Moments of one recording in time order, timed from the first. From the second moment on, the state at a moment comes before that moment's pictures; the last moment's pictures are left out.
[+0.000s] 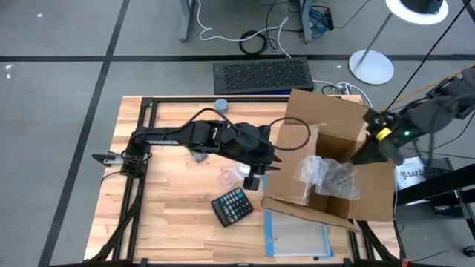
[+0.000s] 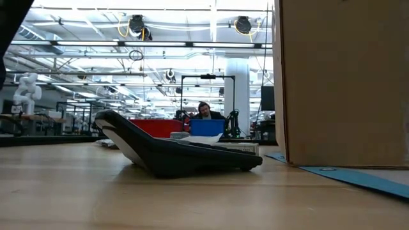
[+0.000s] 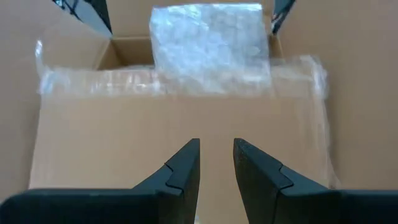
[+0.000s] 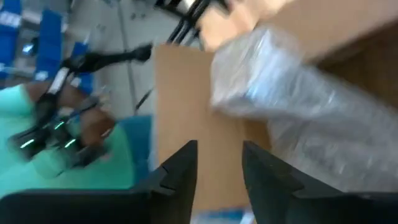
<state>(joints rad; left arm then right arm) -0.13 2.01 2.35 -0.85 0.03 0.19 0.64 1.13 2.08 -1.57 0.08 1.28</state>
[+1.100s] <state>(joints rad) 0.02 2.04 2.35 -0.92 0.09 -0.01 0.73 1.23 2.09 -1.57 0.11 1.20</state>
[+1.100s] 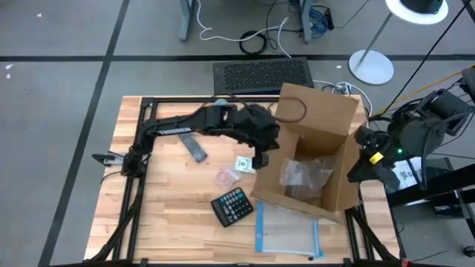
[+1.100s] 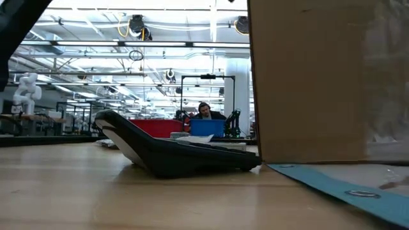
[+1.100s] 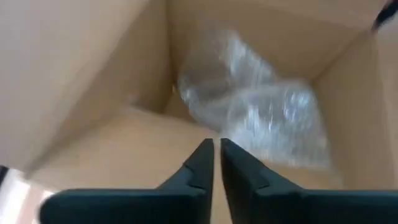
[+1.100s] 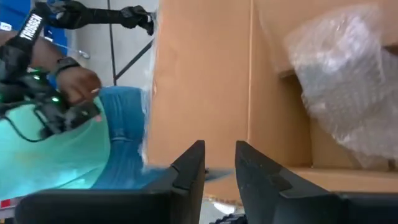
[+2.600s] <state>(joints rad) 0.10 2.08 2.35 -1.05 0.01 -0.46 0.73 1.27 2.09 -1.57 0.32 1.06</state>
